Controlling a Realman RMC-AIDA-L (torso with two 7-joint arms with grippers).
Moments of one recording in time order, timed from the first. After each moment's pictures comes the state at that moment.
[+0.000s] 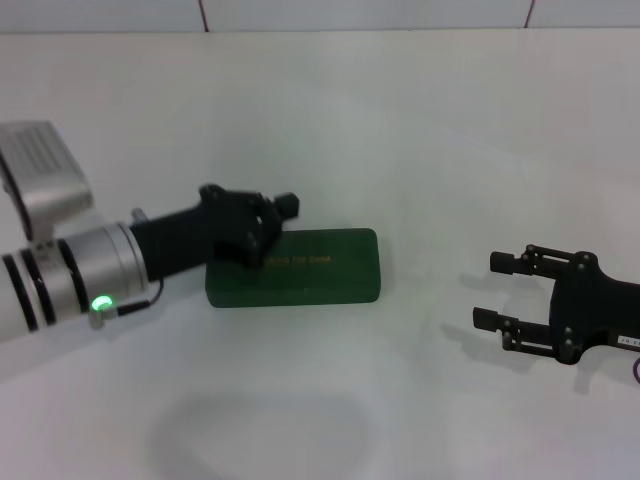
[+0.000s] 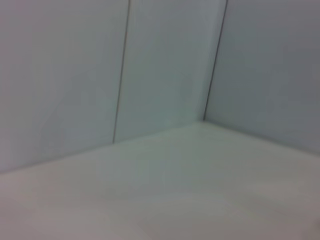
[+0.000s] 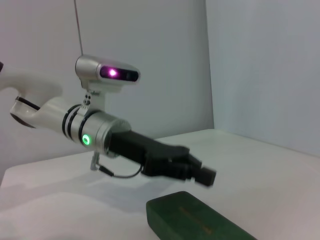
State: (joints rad) left arm -0.38 -2.08 1.27 0.51 1.31 1.19 -1.10; right arm 0.44 2.02 -0.86 -0.37 -1.75 -1.54 0.87
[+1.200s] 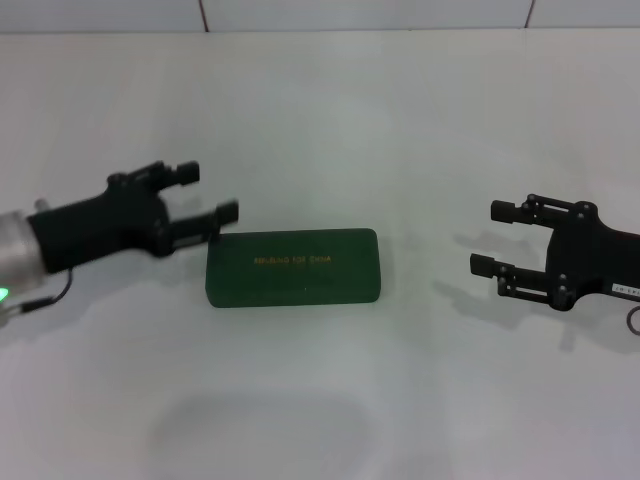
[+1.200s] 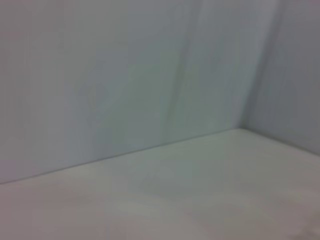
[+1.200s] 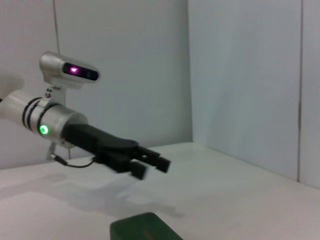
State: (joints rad) left arm -0.33 -1.97 1.15 0.55 1.39 1.32 -1.21; right arm 0.49 2.02 -0.86 -0.39 -1.70 -1.49 0.89
